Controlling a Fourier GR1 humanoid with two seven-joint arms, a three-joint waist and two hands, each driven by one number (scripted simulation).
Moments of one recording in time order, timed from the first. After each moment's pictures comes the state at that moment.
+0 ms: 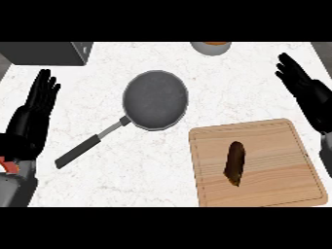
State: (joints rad) left arm -0.18 0.42 -0.14 -1.55 0.28 0.26 -0.07; right arm -0.37 -0.53 0.15 -1.40 -0.30 0.01 0.11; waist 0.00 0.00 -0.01
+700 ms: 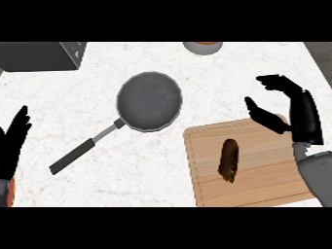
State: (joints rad) left arm -0.05 0.55 -0.11 -1.34 0.20 0.29 0.13; right arm -0.33 -0.46 0.27 -1.45 0.17 -0.48 0.15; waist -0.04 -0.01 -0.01
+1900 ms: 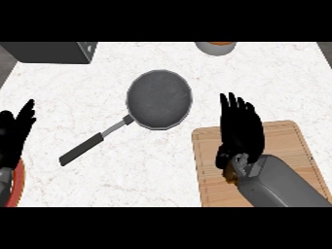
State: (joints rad) left arm -0.13 0.55 -0.12 -1.29 0.17 0.25 0.21; right arm -0.49 -0.33 0.63 -1.57 0.78 0.19 1.09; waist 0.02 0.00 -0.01
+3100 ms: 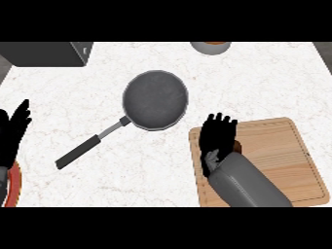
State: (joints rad) left arm -0.13 0.54 -0.07 -1.26 0.15 0.22 0.20; right arm -0.50 -0.11 0.60 -1.25 0.86 0.43 1.14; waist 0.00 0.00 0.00
